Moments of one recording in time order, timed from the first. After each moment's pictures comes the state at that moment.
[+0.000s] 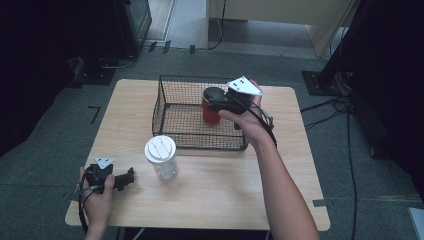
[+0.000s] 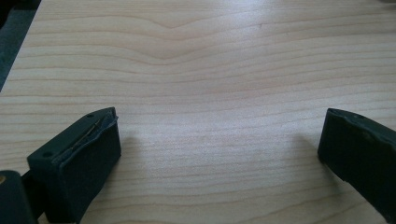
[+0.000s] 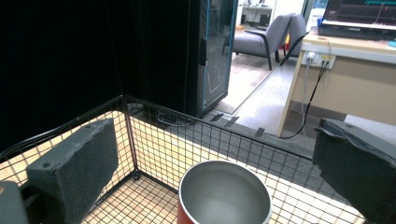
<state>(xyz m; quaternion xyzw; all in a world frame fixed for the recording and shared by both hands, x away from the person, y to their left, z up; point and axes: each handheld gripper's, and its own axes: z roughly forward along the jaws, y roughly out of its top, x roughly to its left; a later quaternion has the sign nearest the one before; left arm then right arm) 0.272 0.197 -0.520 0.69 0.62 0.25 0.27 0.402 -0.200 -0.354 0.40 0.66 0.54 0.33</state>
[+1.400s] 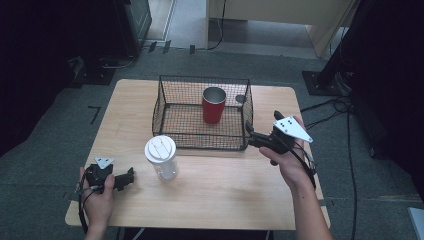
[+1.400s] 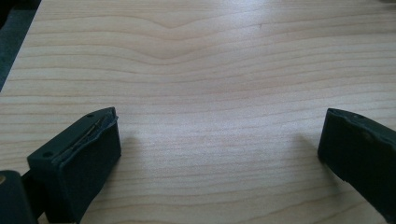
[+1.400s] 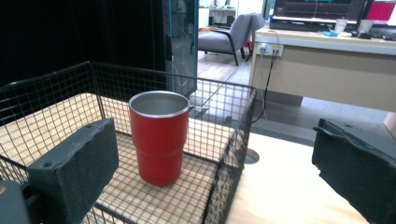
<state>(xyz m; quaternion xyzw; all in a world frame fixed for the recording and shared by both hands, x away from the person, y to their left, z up) 0.272 0.197 -0.520 0.69 0.62 0.25 0.27 0.298 -0.298 -0.386 0.45 0.62 0.53 0.37</state>
